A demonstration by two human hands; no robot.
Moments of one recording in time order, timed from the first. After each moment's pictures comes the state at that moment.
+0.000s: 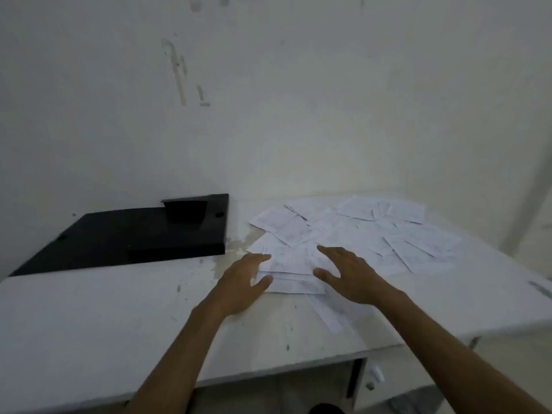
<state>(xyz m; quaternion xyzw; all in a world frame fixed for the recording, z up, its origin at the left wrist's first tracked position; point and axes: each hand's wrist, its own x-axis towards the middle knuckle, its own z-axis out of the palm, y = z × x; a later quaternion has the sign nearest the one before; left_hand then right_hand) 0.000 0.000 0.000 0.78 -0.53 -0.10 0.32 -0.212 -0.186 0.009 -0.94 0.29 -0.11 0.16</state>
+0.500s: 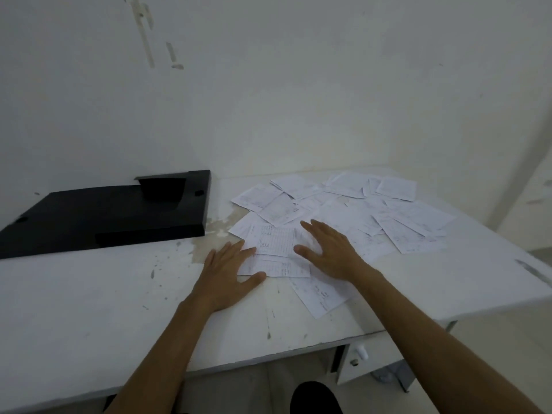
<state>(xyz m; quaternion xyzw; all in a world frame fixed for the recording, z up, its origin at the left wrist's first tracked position) 0.002 -0.016 -0.031 0.82 -0.53 -0.06 0.20 -0.188 -0.214 -0.013 -0.93 0.31 -0.12 0.16</state>
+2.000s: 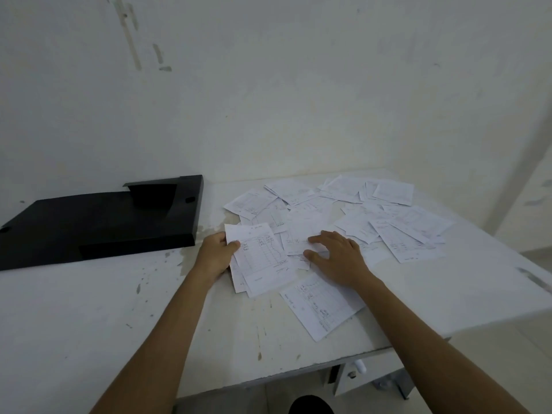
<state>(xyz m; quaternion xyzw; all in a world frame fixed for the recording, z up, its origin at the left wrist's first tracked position) 0.023 -0.074 0.006 0.76 -0.25 -0.26 0.54 -0.195 -0.246 -0.030 -0.89 0.38 -0.17 0.19</state>
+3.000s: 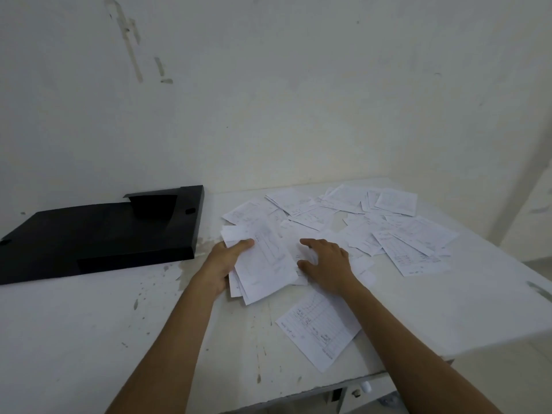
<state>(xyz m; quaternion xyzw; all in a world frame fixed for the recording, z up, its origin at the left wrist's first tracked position) 0.019 -0.092 0.018 0.67 -0.19 -0.37 0.62 -0.166 -0.245 -0.024 -0.88 0.37 -0.18 0.22</state>
